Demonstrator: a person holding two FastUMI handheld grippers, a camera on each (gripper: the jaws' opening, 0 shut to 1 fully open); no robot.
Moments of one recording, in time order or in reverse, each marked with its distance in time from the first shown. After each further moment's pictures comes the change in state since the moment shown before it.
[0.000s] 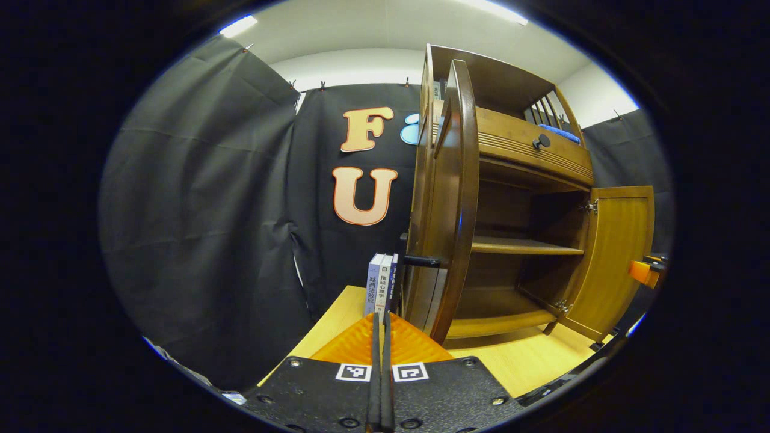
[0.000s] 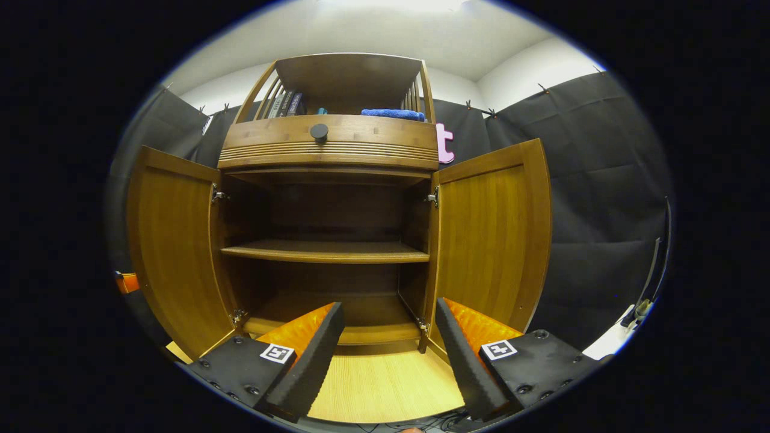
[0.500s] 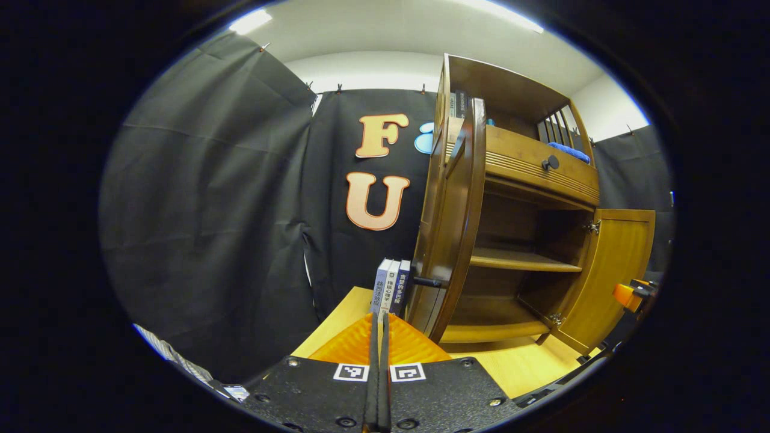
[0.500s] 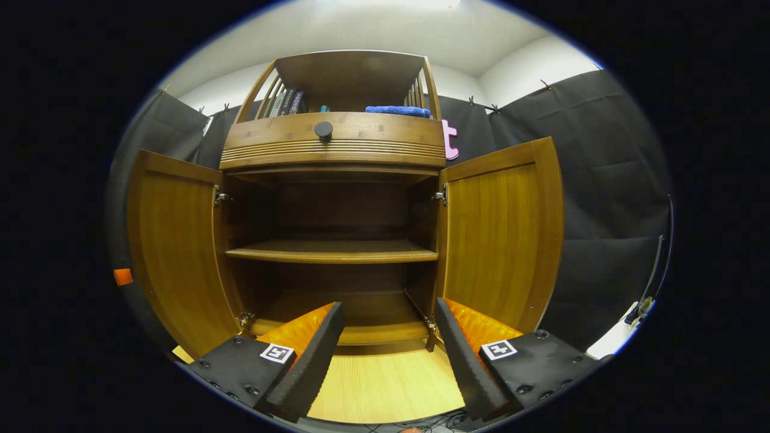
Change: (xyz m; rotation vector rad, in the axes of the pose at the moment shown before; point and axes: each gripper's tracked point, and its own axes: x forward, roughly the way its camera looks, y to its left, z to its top) left arm -0.027 0.004 0.036 -0.050 -0.008 0.045; right arm 0.004 0.013 0.004 0.012 0.026 0.015
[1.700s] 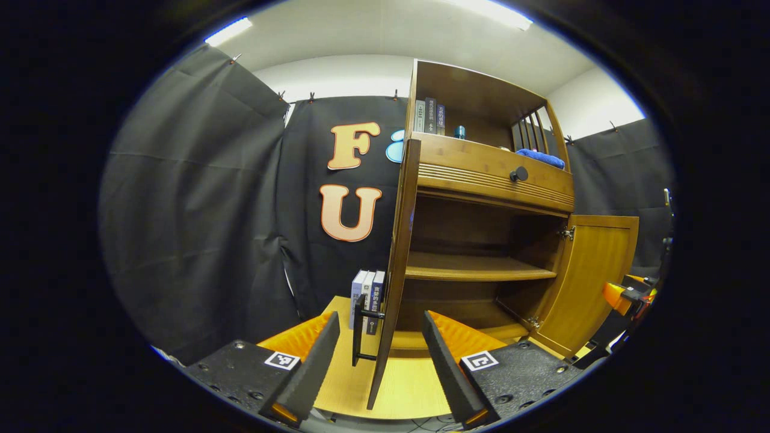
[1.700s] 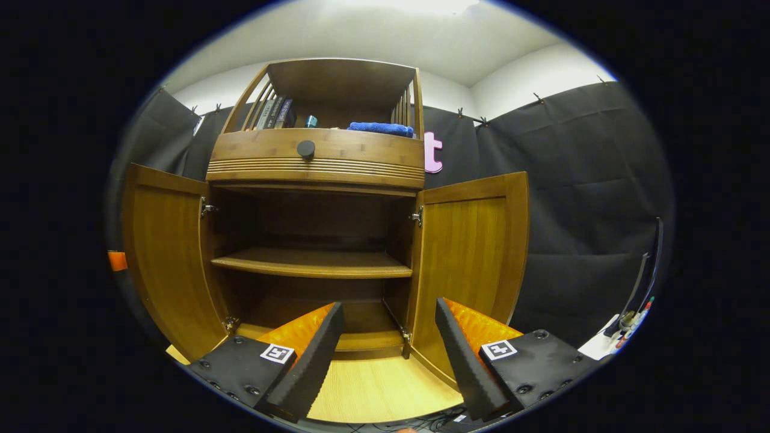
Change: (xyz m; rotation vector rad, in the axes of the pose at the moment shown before) left arm -0.008 -0.047 0.047 0.042 -0.010 -0.099; right arm -0.020 -0.029 0.043 -0.038 -0.028 -0.084
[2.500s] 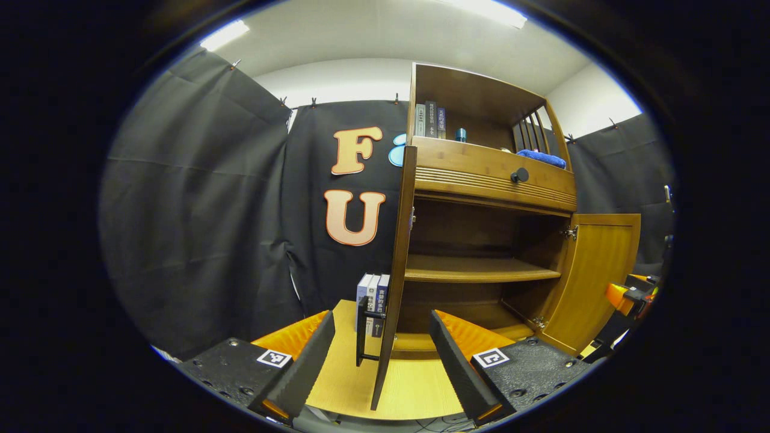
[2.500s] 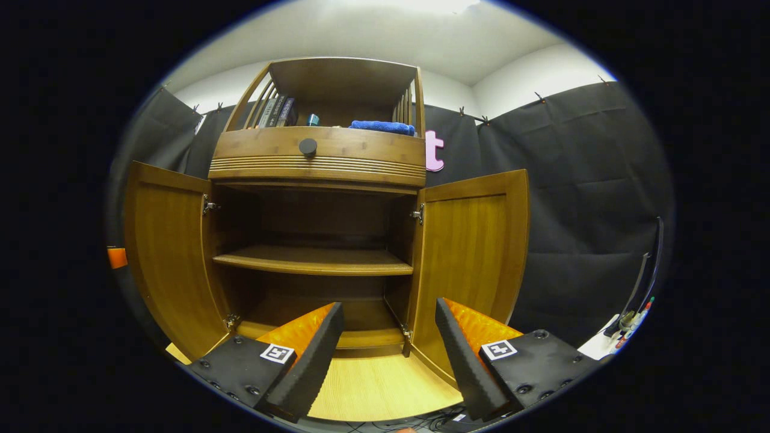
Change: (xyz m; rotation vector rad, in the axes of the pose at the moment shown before) left arm -0.005 0.002 0.003 0.014 -0.015 0.025; right arm -0.005 0.001 -0.002 -0.001 0.004 0.009
